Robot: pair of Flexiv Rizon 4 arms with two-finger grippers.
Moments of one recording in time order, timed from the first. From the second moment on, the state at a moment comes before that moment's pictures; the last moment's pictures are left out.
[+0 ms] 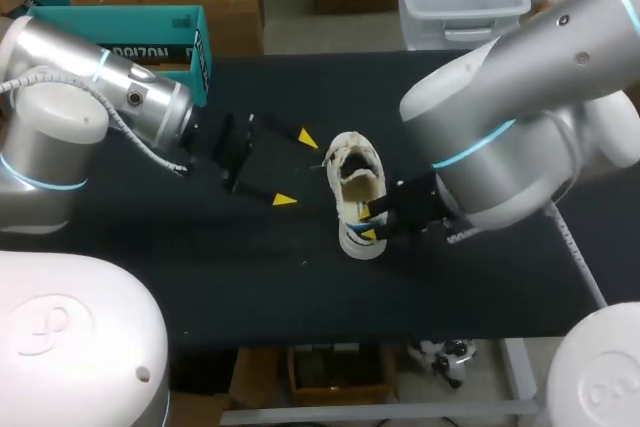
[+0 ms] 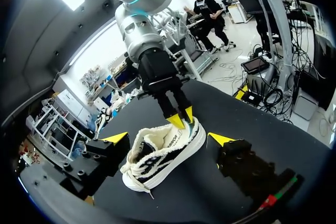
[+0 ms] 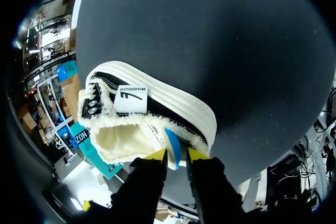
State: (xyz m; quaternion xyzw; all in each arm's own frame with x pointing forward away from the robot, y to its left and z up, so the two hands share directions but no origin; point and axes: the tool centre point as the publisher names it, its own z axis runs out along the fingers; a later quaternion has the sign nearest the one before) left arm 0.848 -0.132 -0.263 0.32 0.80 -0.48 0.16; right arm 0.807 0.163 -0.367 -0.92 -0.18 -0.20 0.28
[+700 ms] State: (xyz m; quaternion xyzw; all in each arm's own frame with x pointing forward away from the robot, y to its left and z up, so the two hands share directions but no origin) left arm 0.849 -0.111 -0.260 0.26 0.85 -0.45 0.10; right arm 0.798 0.166 -0.333 -0.92 -0.21 -0.22 0.23
